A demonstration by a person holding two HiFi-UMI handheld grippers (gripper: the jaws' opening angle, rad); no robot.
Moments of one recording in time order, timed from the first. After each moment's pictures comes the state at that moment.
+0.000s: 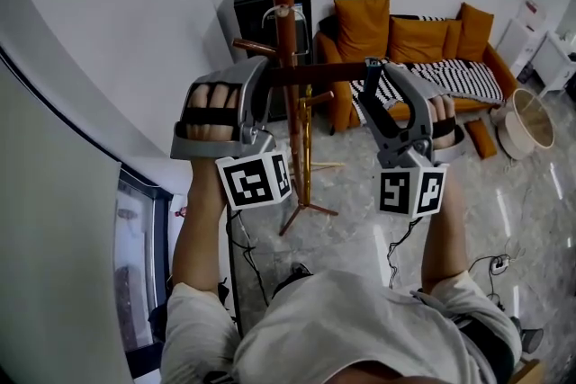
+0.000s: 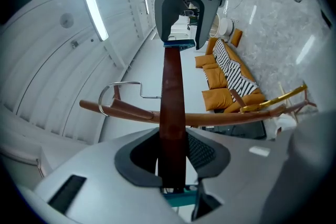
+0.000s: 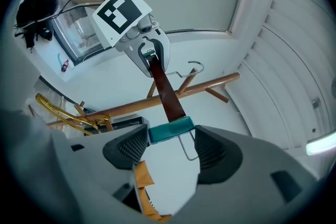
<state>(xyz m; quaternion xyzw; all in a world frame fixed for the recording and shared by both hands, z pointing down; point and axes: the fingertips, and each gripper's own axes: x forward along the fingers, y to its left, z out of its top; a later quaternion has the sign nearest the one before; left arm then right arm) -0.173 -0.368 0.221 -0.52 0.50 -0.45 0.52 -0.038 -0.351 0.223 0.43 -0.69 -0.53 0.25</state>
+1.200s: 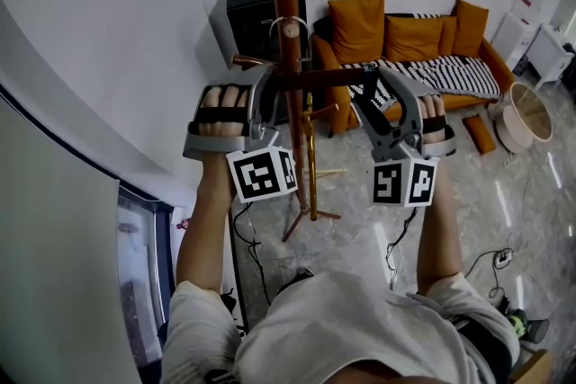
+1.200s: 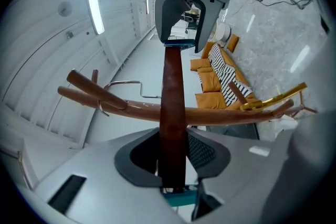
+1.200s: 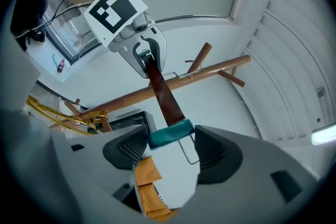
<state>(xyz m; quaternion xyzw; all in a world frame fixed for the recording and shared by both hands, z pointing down) -0.185 -0.418 0.246 -0.56 0.48 -0.45 0.50 -0.057 -0.397 0.241 0.45 -0.69 -0.49 0.28</state>
